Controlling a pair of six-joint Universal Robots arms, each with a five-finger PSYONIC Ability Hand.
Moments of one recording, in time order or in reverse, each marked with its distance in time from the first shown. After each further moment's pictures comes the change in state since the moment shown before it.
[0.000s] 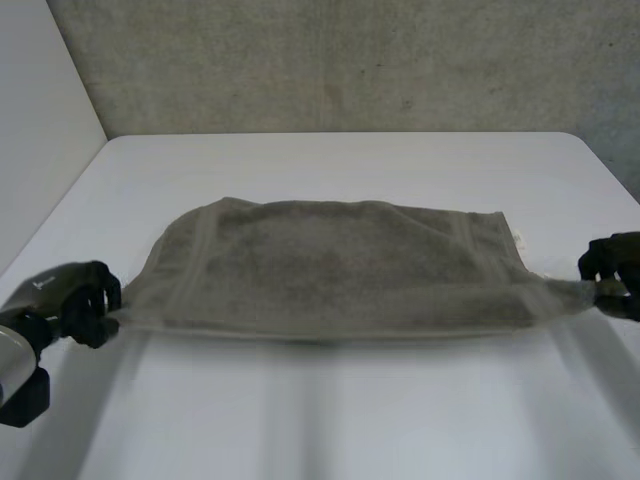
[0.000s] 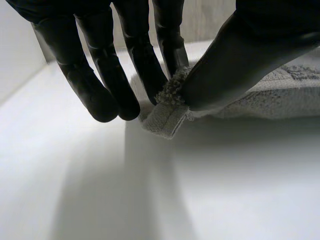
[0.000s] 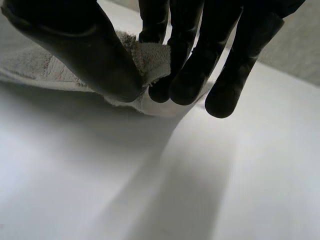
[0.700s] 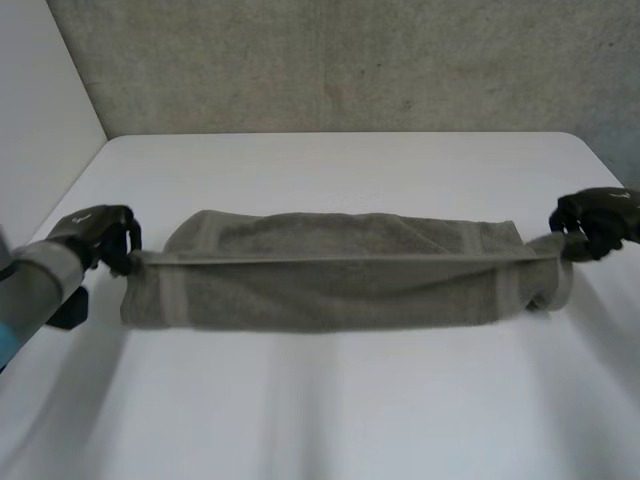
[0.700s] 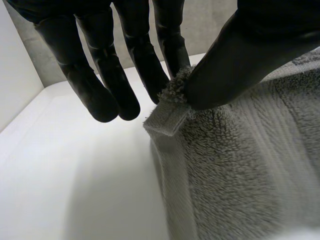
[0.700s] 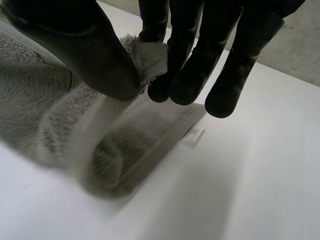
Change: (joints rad) left arm -0.138 -0.499 0.514 0.041 -0.129 -0.008; right arm 0.223 0.476 -0.612 0.091 0.151 0.162; left_hand 0.000 0.000 0.000 0.000 0.000; right_hand 0.000 0.000 0.000 0.000 0.000
